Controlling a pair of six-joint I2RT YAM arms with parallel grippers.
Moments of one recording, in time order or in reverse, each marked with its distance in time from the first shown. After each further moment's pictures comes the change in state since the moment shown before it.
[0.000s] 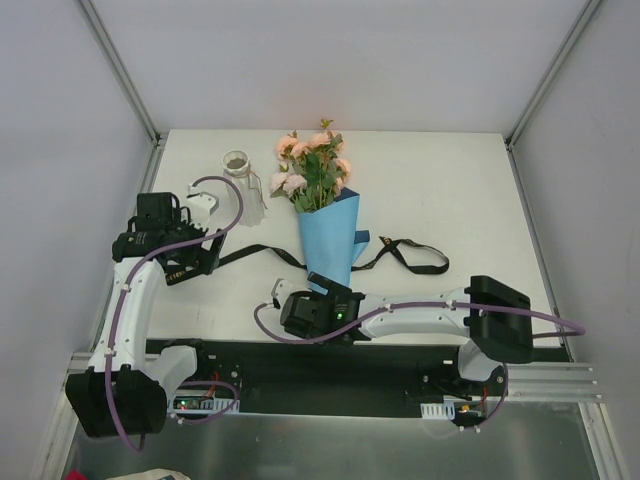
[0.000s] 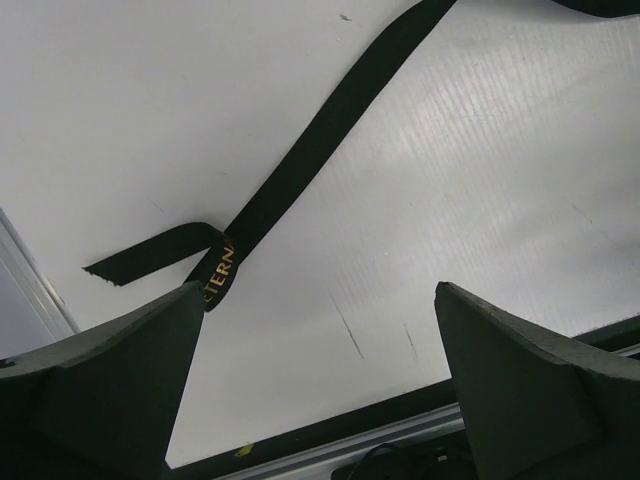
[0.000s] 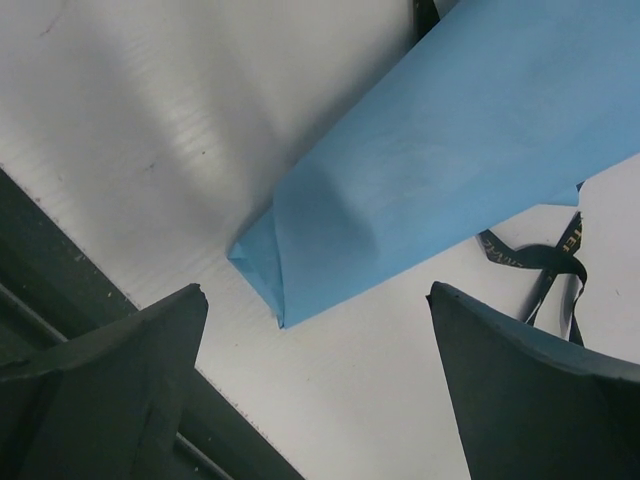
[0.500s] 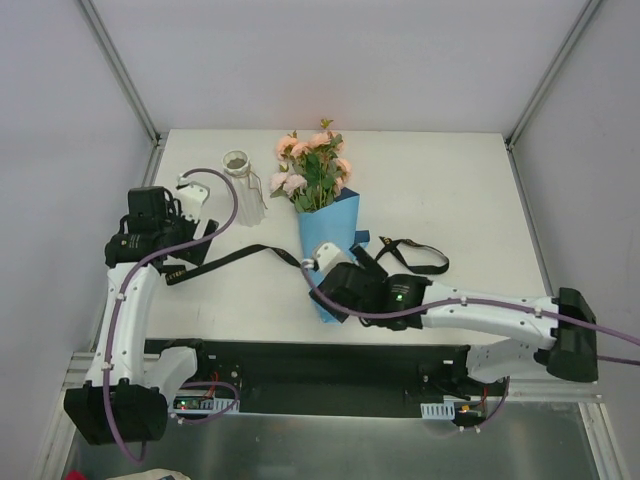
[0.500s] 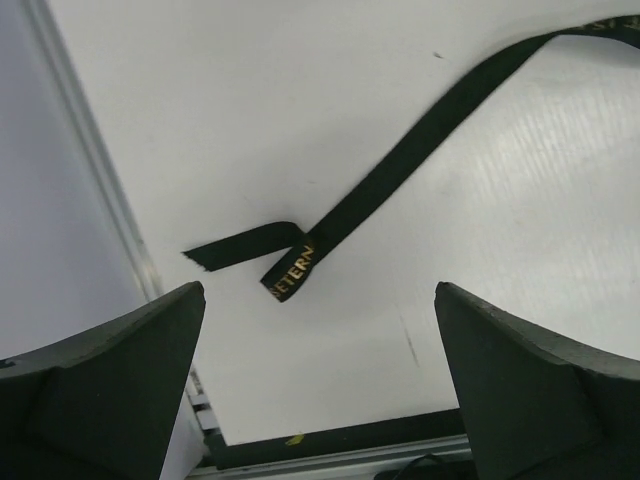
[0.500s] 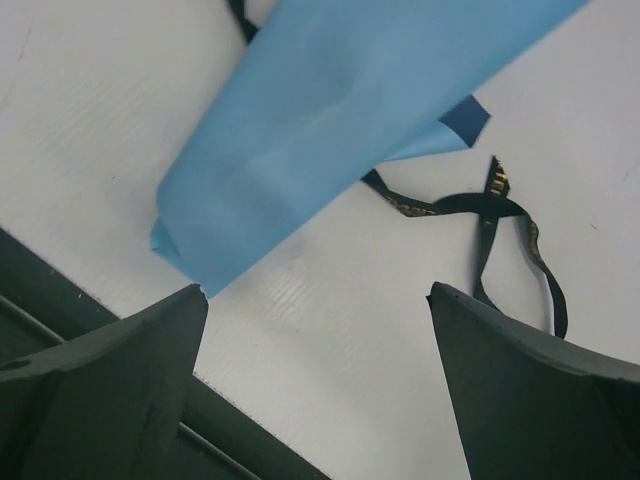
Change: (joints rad) left arm 0.000 -0.050 0.070 0.034 -0.175 0.022; right arm -0.146 -0.393 -0.083 -0.053 0.055 0.116
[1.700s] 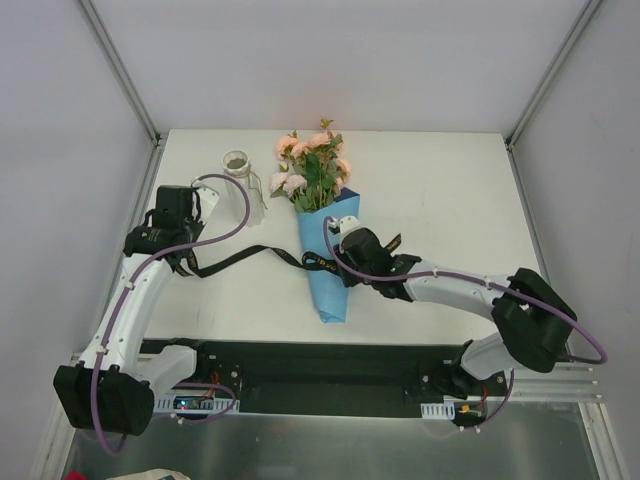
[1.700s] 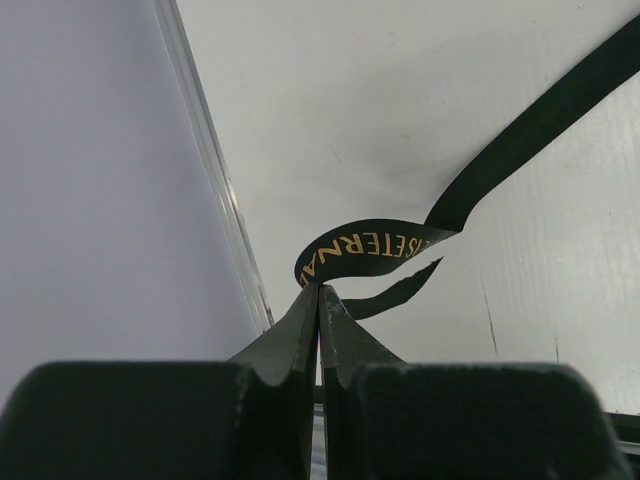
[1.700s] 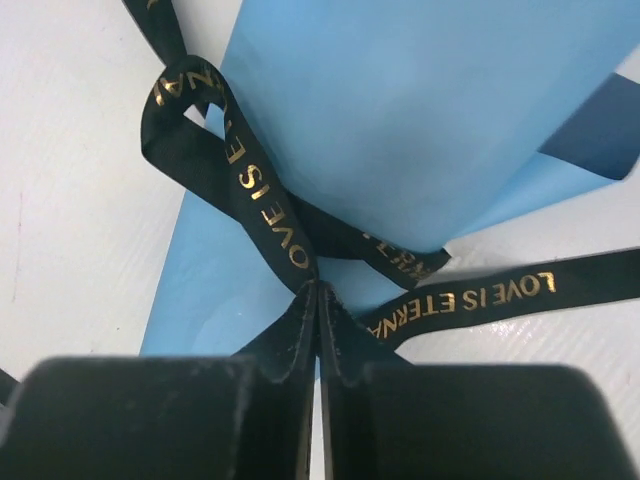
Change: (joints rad) left arm -0.187 0.066 -0.029 0.006 -0.383 -0.014; right arm -0.353 0.232 -0.203 0.561 -0.470 0.120
